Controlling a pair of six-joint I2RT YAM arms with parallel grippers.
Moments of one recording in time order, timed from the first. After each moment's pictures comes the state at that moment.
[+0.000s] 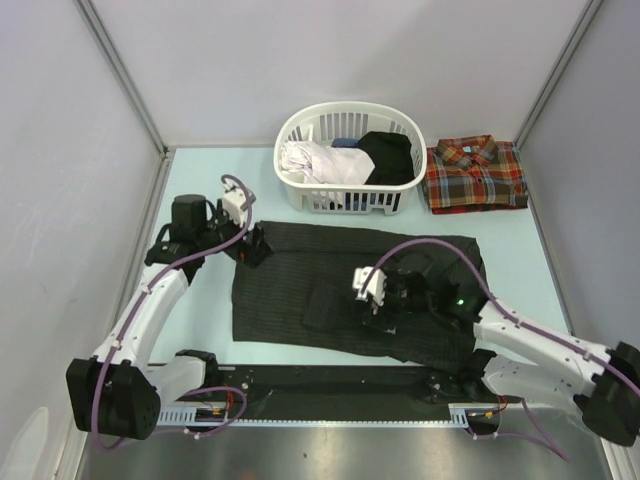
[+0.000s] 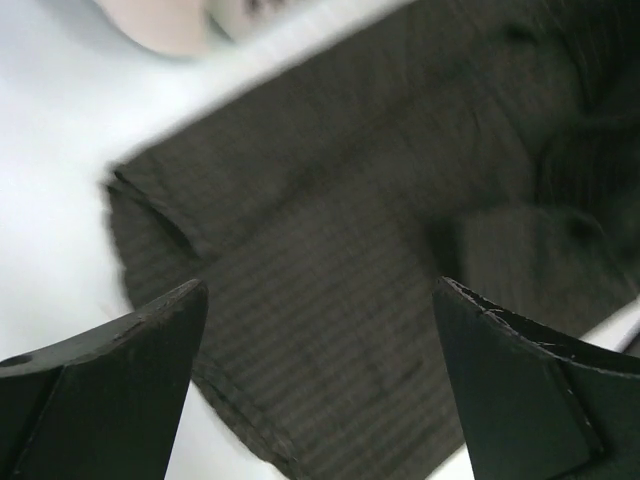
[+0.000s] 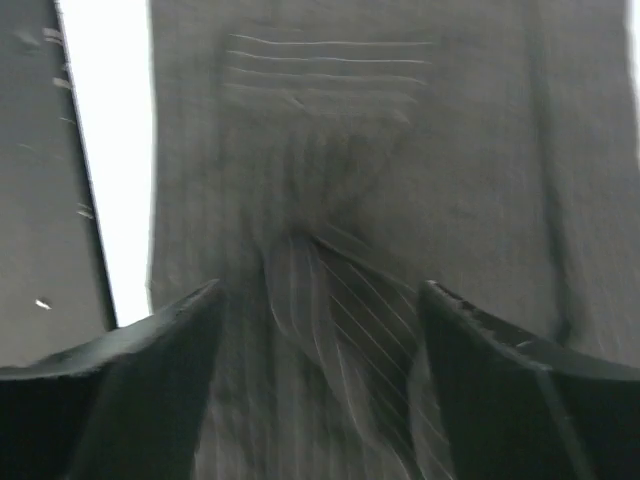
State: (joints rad) left arm -0.12 1.08 0.88 -0.42 0.57 0.21; right arm 0.88 0.98 0.62 -0.31 -0.30 -0.47
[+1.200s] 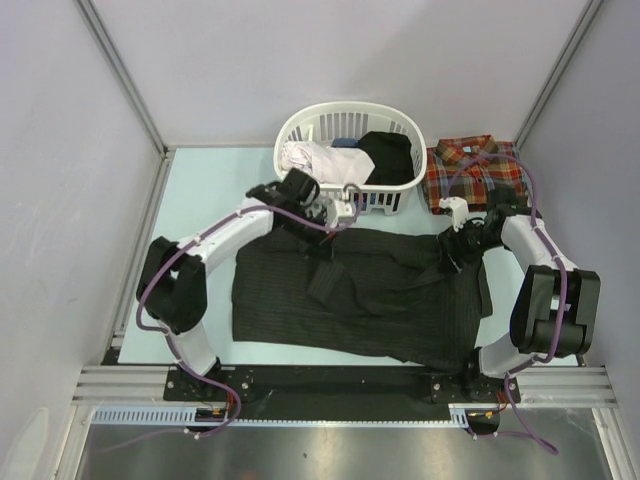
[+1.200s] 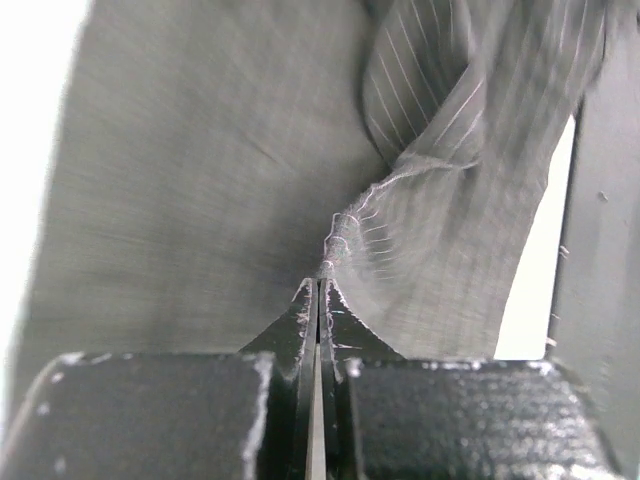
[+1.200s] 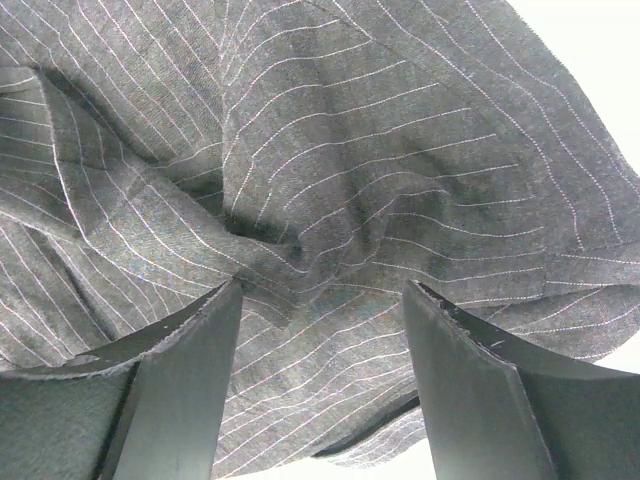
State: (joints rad) left arm -0.58 1.76 1.37 -0.76 0.71 0.61; right arm -0.12 1.52 1.05 -0.83 -0.56 -0.75
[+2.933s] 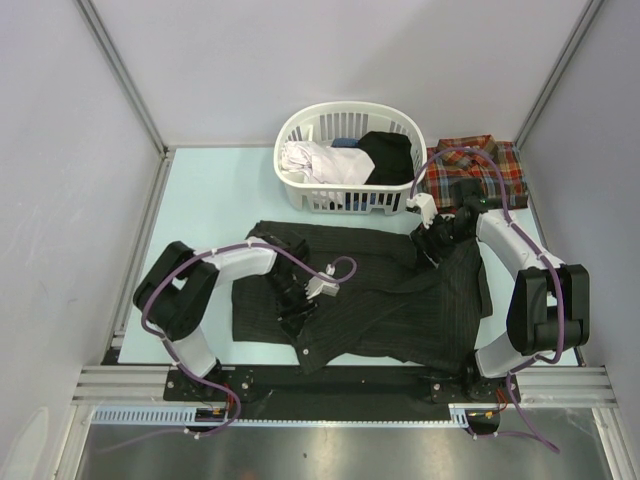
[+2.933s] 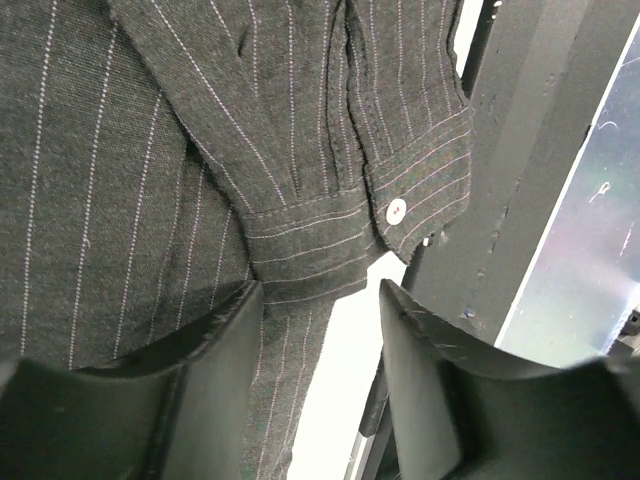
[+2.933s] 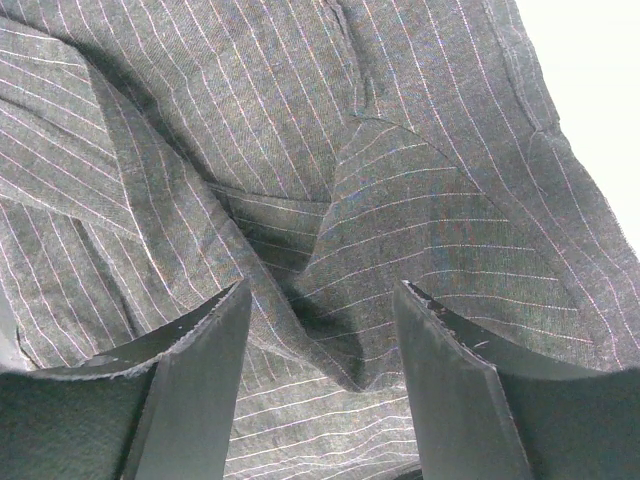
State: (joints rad) left arm -0.65 1.71 0.95 -0.91 0.66 0.65; right arm 0.10 1.54 1.11 -0.82 -0.56 -0.71
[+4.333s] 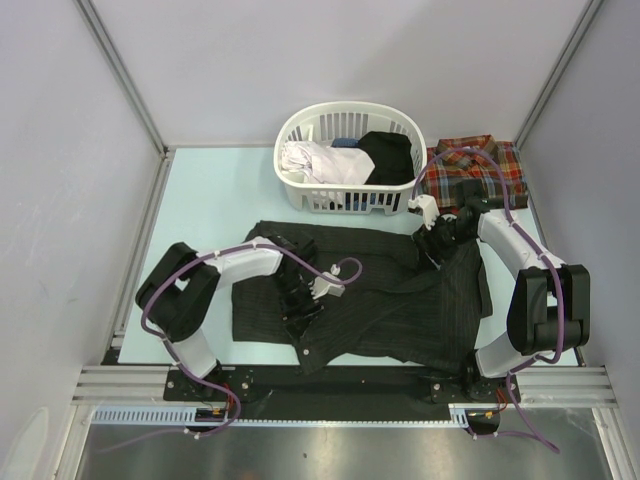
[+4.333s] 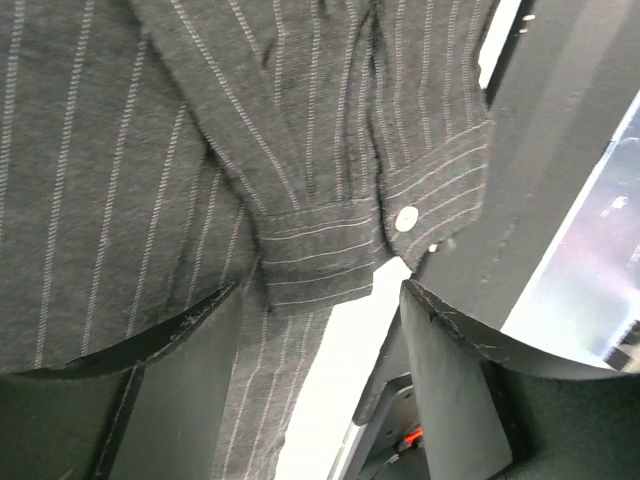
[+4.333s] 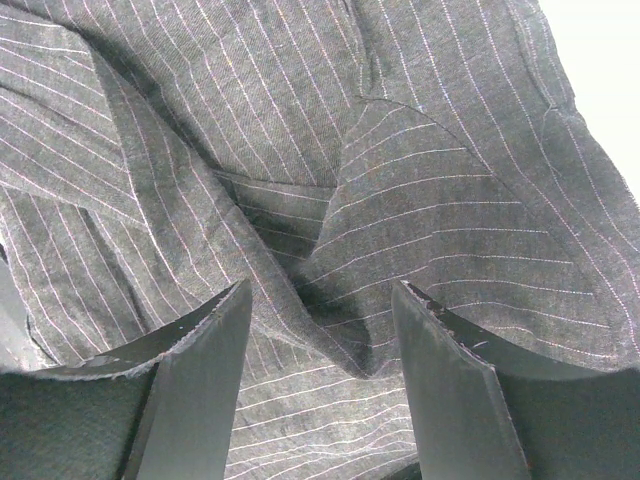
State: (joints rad) left arm -0.70 1.72 1.00 -0.93 0.57 0.56; right arm 0.09 1.54 1.11 -0.85 -0.56 -0.71
